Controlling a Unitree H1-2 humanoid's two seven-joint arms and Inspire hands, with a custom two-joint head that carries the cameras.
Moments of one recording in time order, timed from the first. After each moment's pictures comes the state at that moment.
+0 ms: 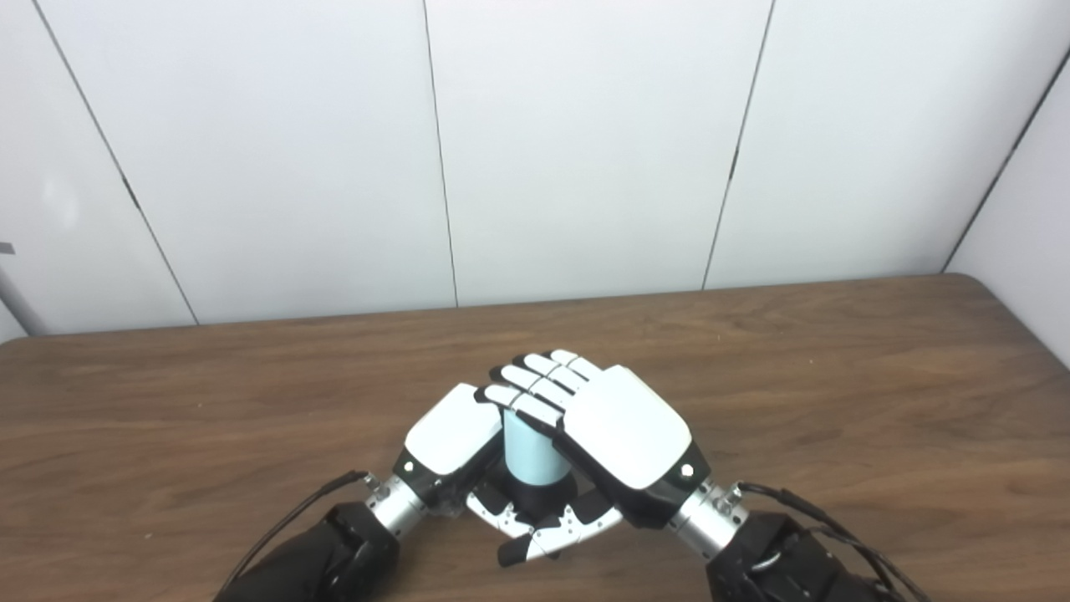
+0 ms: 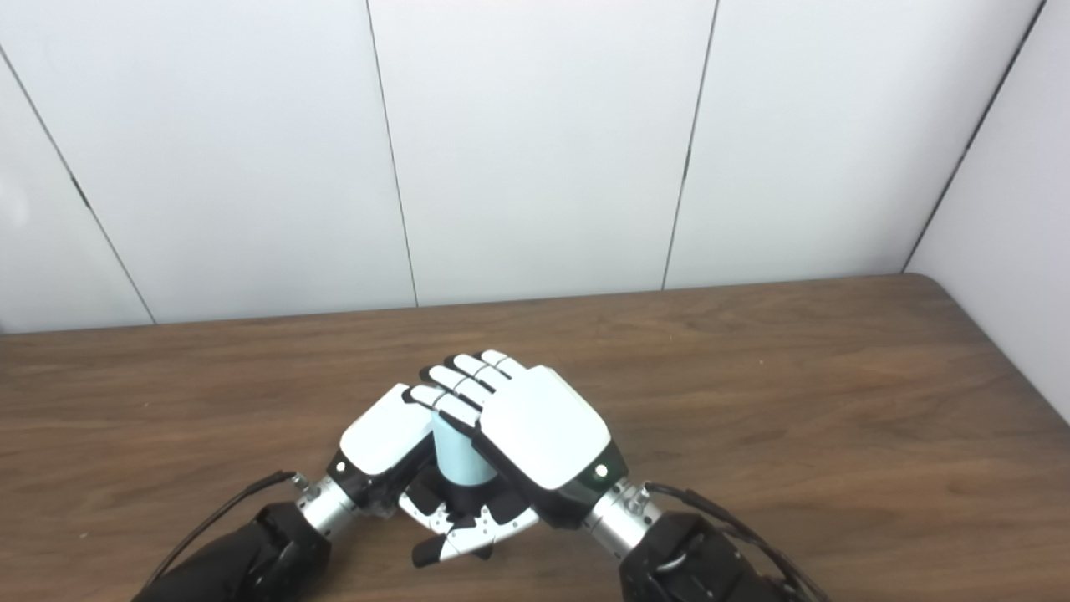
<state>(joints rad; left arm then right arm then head) -0.60 0.32 -0.88 0.55 0.73 -0.44 0.51 -0.22 -0.34 0.52 -0.38 -1.10 0.00 0.09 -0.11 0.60</state>
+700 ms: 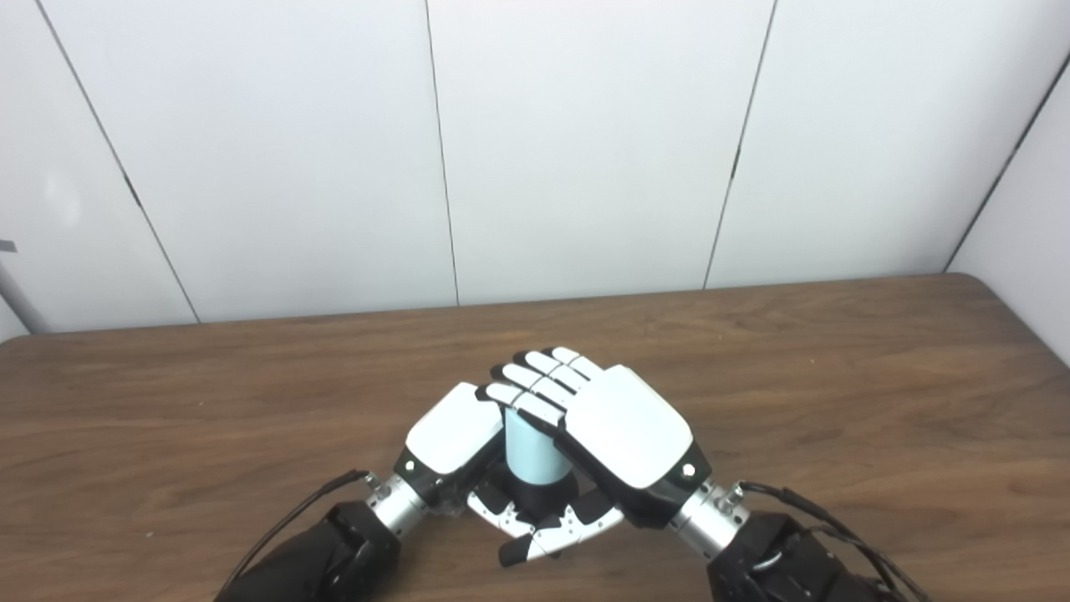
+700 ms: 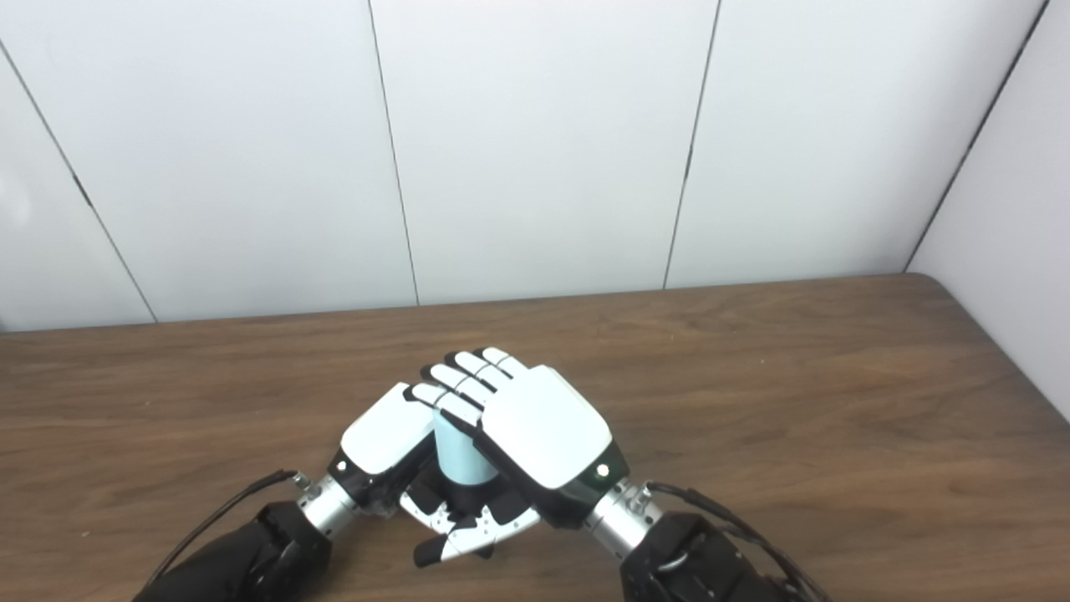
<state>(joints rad) -0.59 0.32 -0.87 0.55 0.75 -0.44 0.50 -0.22 -0.34 0.52 -0.38 -1.09 0.00 0.08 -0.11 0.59</state>
